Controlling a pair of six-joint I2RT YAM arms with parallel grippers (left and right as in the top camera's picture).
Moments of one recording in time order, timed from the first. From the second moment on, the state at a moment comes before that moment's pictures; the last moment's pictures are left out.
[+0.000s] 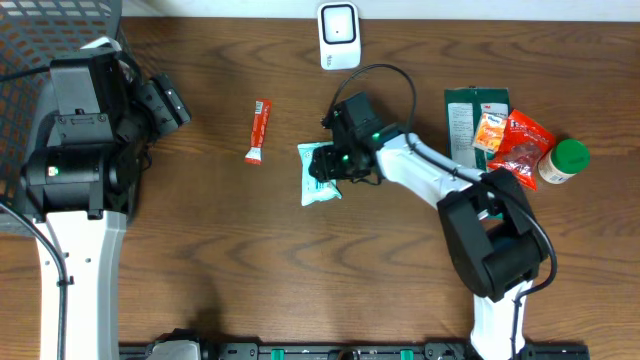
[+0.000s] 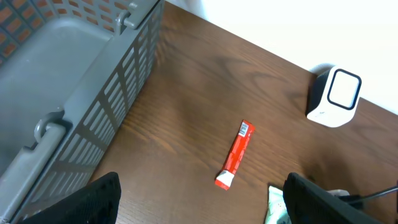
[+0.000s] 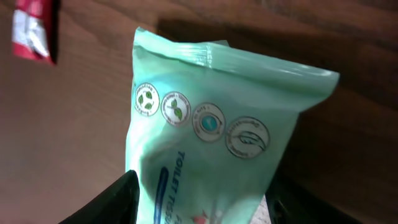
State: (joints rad) left arm 0.05 1.29 1.50 -0.95 -0.06 -0.38; right arm 0.54 2.07 1.36 -0.44 -0.31 0.38
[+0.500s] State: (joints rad) left arm 0.05 1.29 1.50 -0.95 -0.06 -0.38; right arm 0.69 2.05 1.37 -0.44 0.02 0.44
